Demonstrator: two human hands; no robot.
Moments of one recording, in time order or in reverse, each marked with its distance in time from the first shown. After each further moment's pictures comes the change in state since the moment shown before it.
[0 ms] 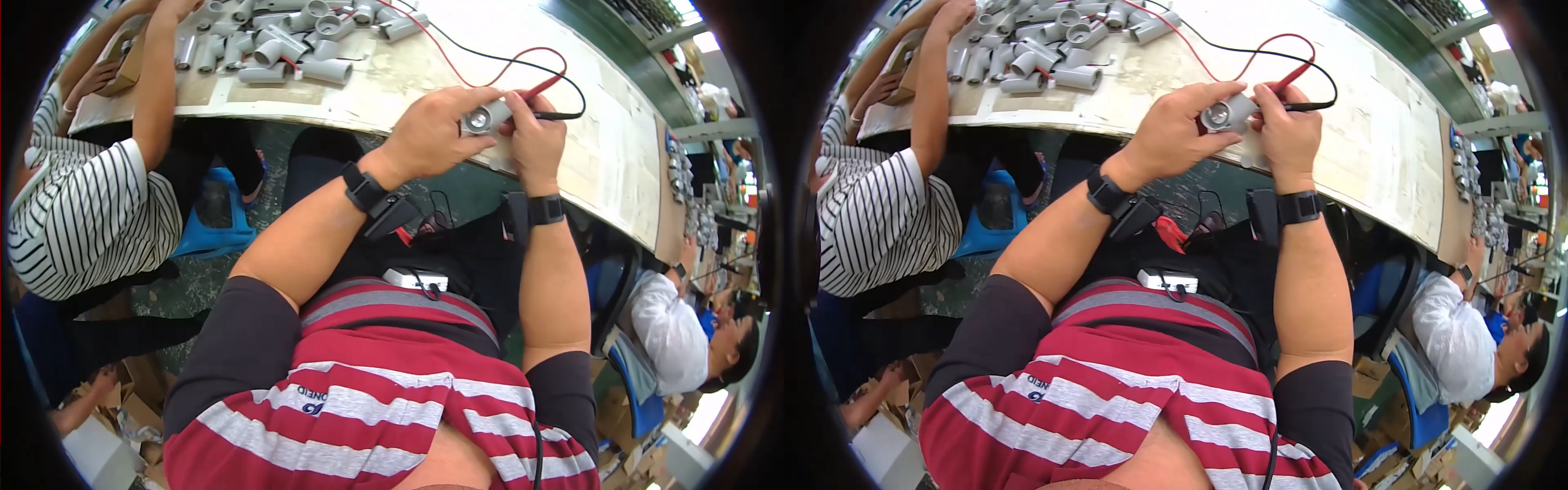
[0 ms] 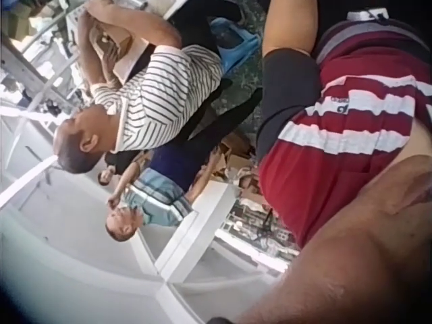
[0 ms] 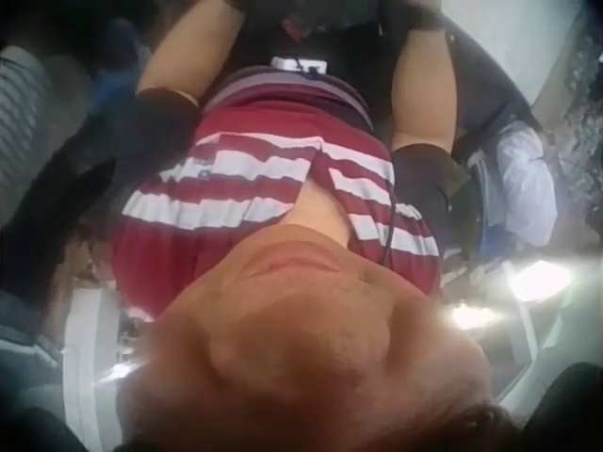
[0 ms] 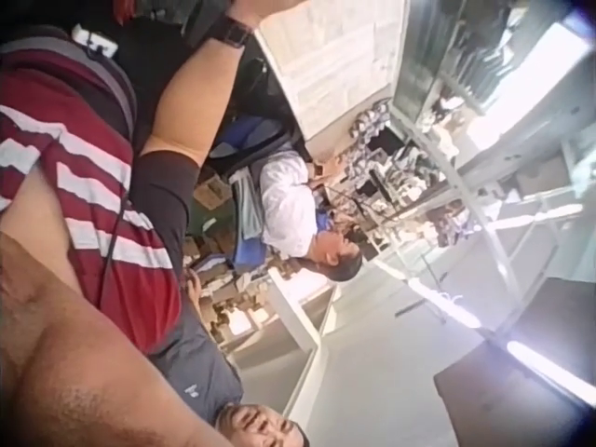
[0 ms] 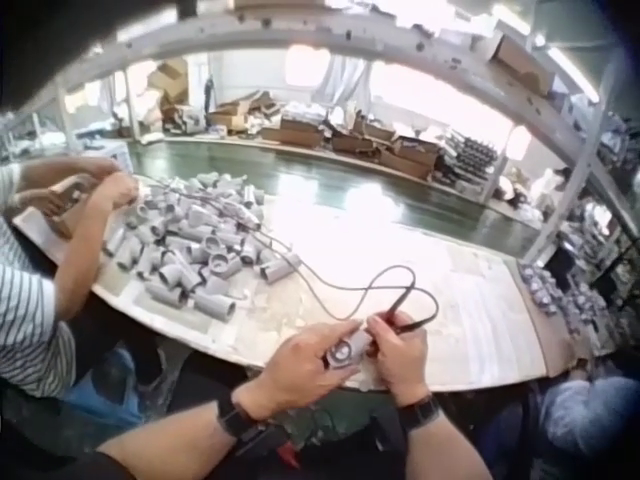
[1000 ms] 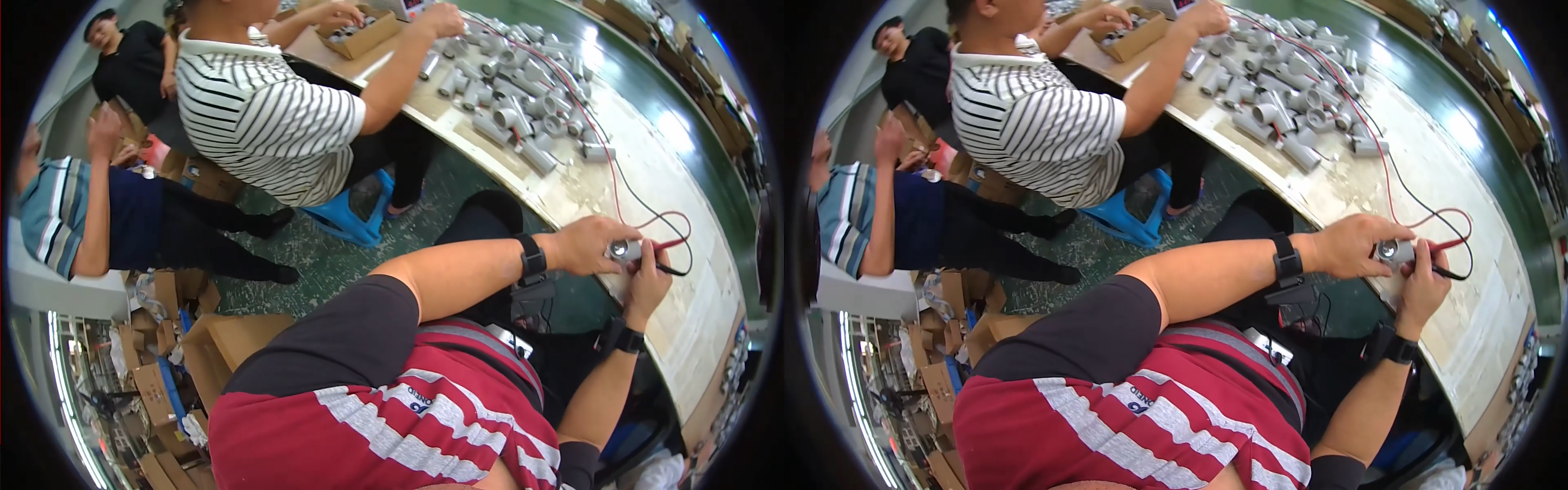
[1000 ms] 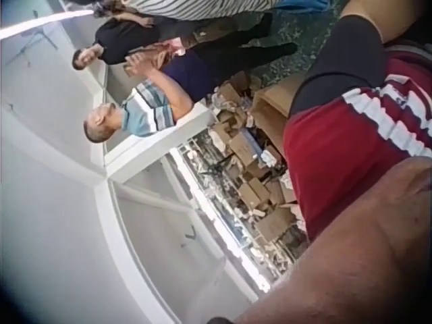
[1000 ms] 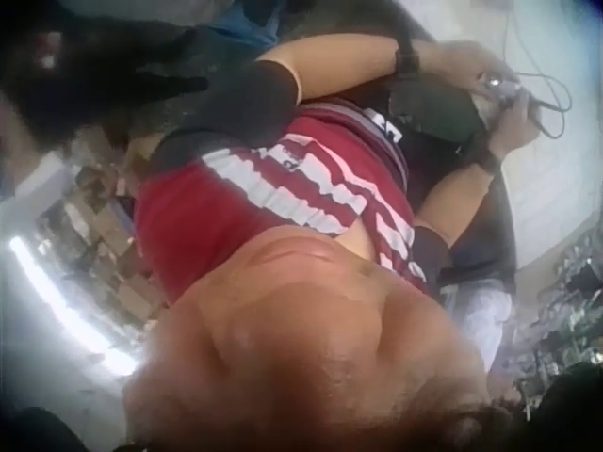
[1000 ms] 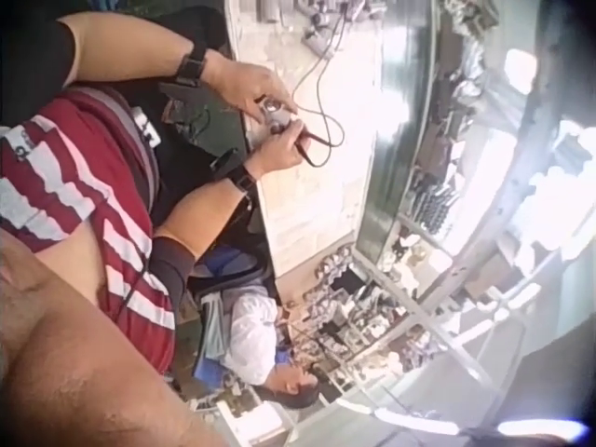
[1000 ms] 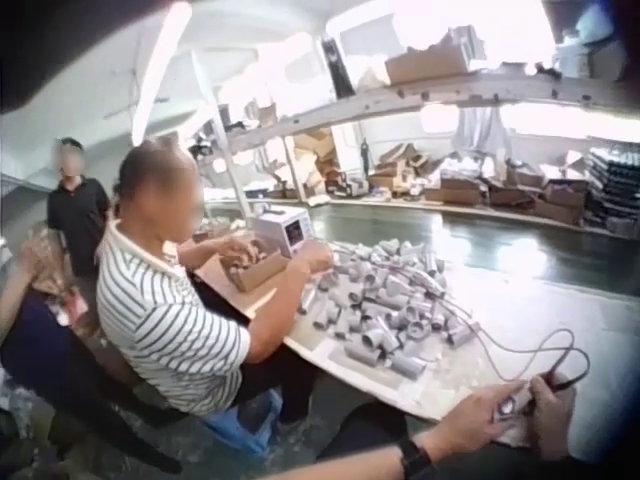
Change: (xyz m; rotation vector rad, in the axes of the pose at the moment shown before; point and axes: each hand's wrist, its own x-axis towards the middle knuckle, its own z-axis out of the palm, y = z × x) left_hand 0.001 0.006 -0.002 -0.052 0.003 -0.026; right_hand 0.015 0.021 -0.013 -0.002 -0.084 -0.062
